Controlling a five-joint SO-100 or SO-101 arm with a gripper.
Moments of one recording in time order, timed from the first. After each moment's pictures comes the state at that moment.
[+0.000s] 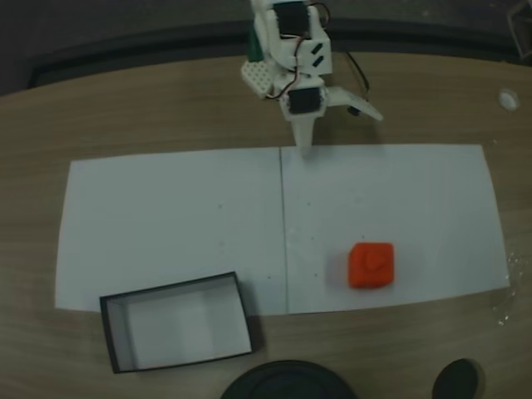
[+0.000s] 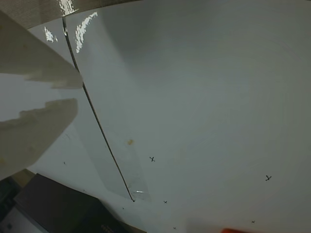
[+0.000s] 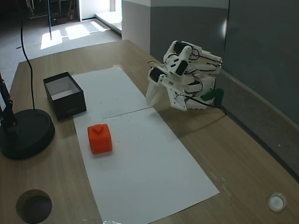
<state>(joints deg) -6.4 197.8 174.8 73.7 1.2</state>
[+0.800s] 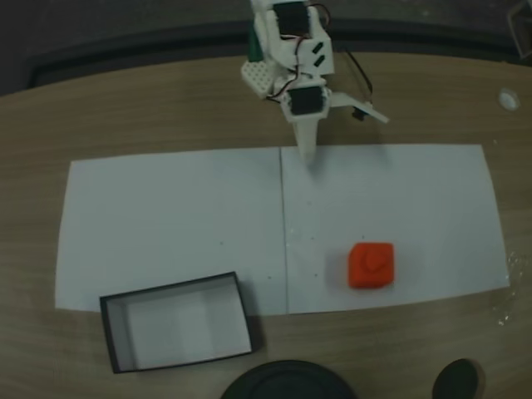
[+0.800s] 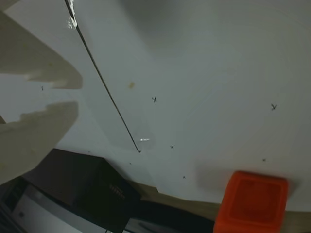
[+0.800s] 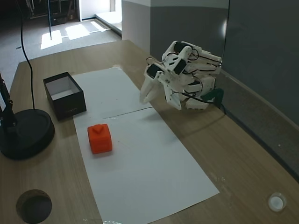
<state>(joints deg) -6.4 197.8 174.8 62.0 1.2</state>
